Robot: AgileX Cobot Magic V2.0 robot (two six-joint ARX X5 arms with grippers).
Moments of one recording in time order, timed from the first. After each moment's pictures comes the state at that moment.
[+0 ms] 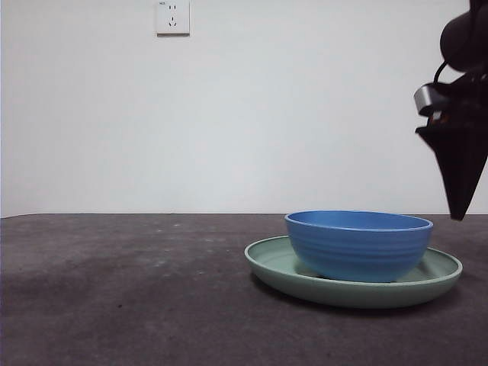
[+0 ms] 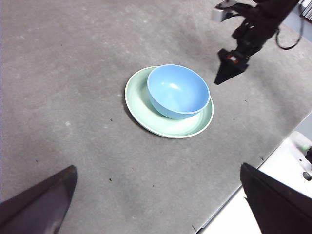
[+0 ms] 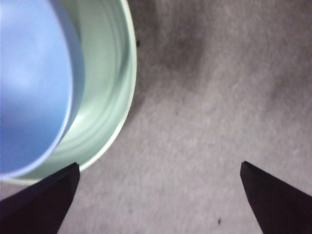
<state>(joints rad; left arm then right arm) -0.67 0.62 1.00 -0.90 0.15 -0.15 0.14 1.55 1.12 -1.00 -0.17 -0.03</state>
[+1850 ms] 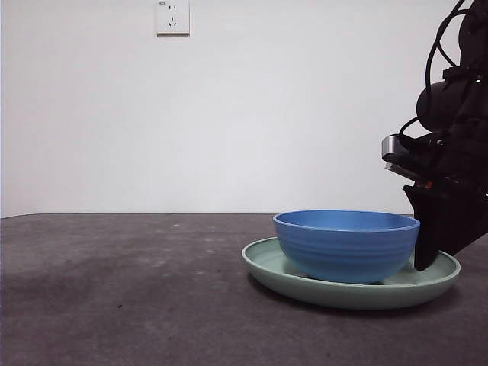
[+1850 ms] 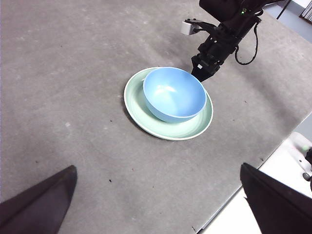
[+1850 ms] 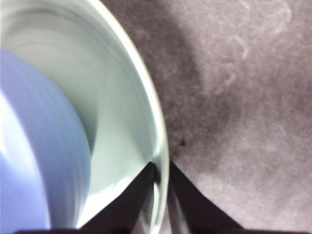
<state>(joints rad) -0.67 0.62 1.00 -0.90 0.15 -0.15 0.14 1.78 1.12 -0.74 -0.40 -0.05</state>
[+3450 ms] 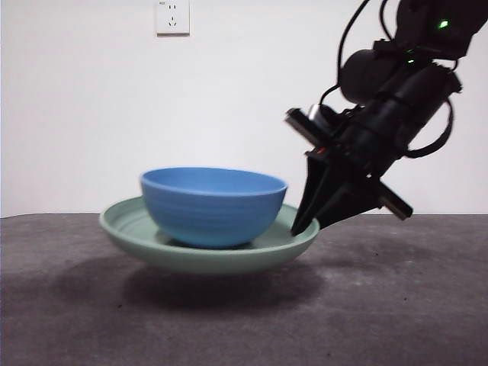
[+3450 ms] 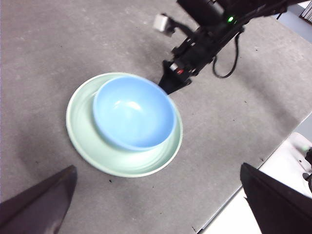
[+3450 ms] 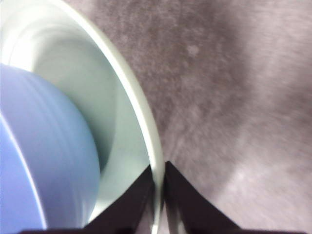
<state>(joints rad) -0.67 0.62 1.00 -0.90 0.15 -0.15 0.40 1.77 1.12 -0.48 -0.59 0.33</state>
